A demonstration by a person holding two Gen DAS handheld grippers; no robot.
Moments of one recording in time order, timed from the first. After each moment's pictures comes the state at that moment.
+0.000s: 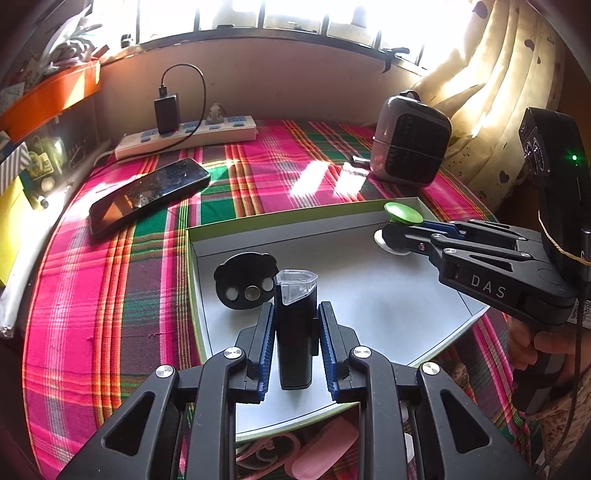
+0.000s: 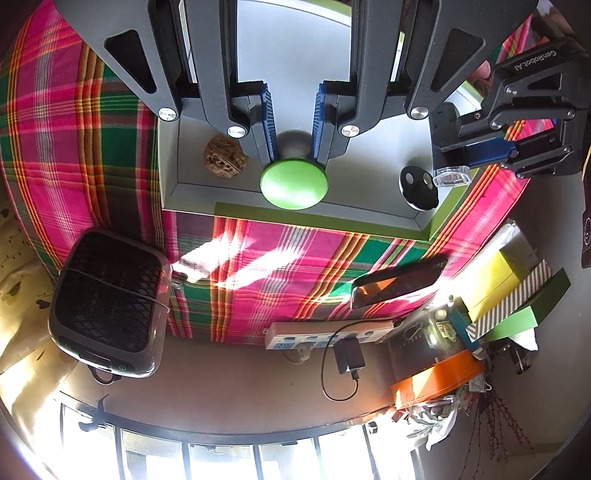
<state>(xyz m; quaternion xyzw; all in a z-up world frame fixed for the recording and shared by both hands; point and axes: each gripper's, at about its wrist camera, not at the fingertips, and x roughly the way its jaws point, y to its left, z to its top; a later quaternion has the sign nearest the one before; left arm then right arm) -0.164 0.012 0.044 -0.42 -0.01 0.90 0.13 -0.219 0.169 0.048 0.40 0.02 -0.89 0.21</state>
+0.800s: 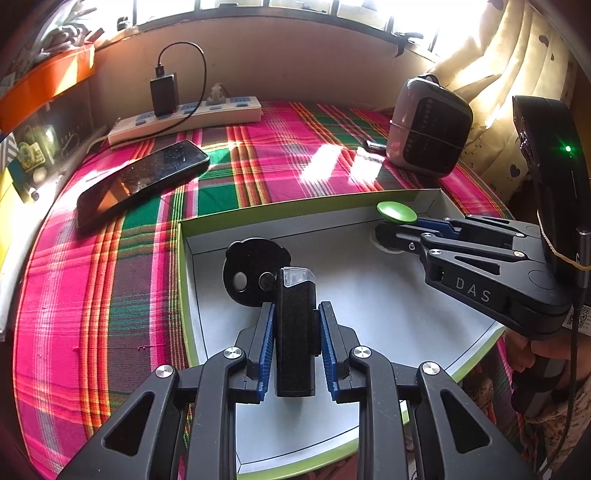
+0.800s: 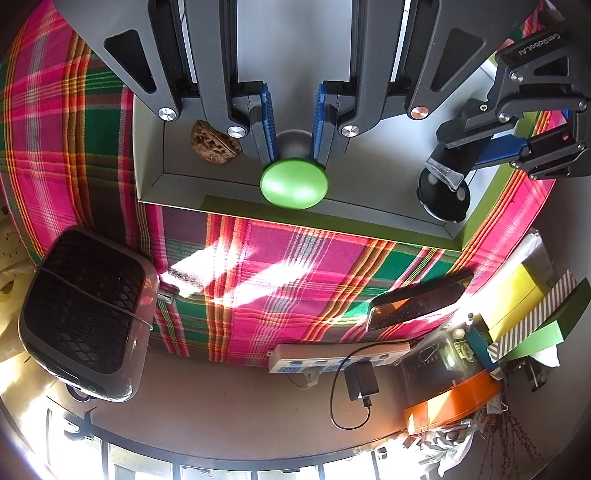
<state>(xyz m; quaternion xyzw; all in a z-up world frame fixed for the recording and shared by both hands) -0.189 0.014 0.025 -0.45 -0.01 0.88 0.13 -0.240 0.156 0.025 0.43 0.05 -0.88 0.19</state>
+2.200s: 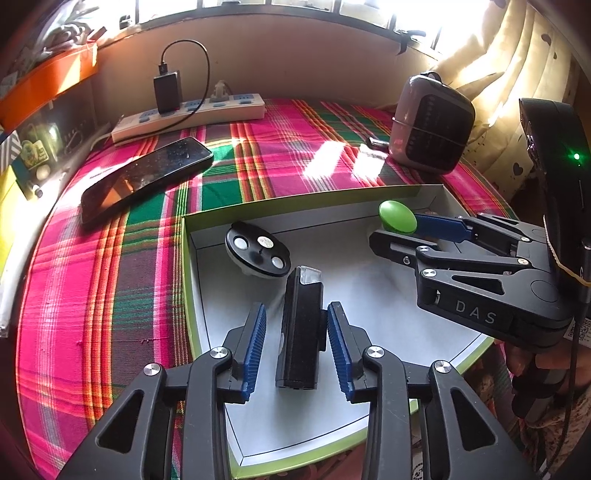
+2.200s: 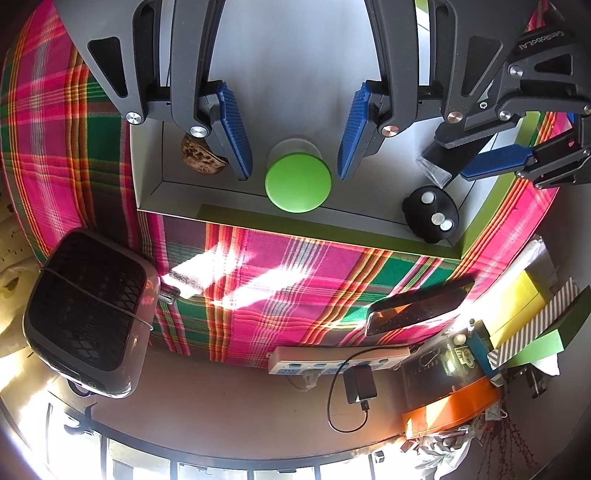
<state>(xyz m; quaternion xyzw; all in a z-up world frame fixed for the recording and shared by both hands) -0.186 0.012 0.027 -0.45 -0.01 0.88 0.12 -0.232 0.151 0.026 0.43 0.06 -0.88 0.19</state>
